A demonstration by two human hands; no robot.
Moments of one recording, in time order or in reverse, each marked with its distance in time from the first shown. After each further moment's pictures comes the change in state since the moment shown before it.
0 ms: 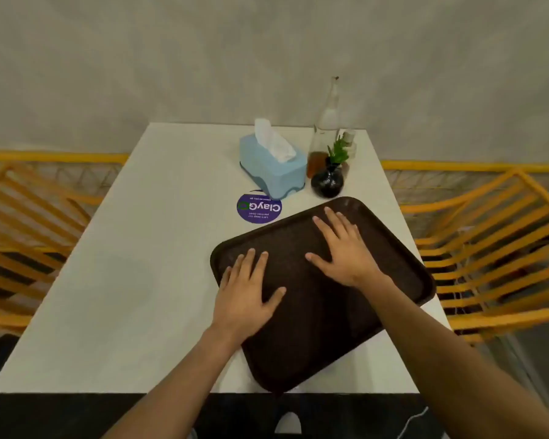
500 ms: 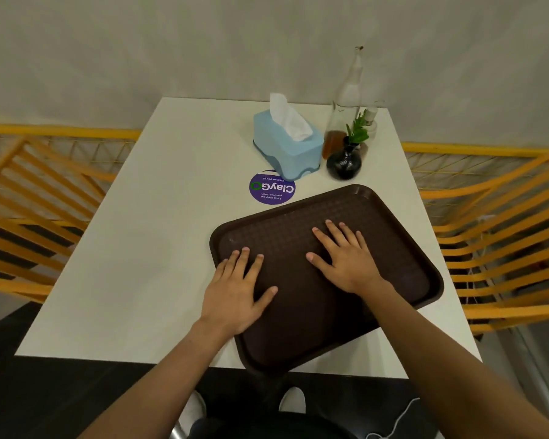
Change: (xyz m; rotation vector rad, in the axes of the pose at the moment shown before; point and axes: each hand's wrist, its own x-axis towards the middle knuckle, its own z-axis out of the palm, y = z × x) left_hand -0.024 -0.040 0.009 0.207 -0.047 0.007; right_hand -0.017 -0.014 0.043 -0.039 -0.170 0.061
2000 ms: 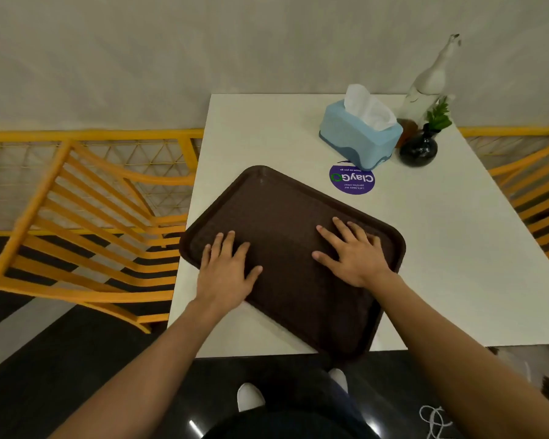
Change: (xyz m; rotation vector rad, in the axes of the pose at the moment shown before) left_hand -0.020 -0.250 -0.044 -0.074 -0.007 -0.018; right_hand 0.027 -0.221 0.030 -0.059 -0.103 0.121
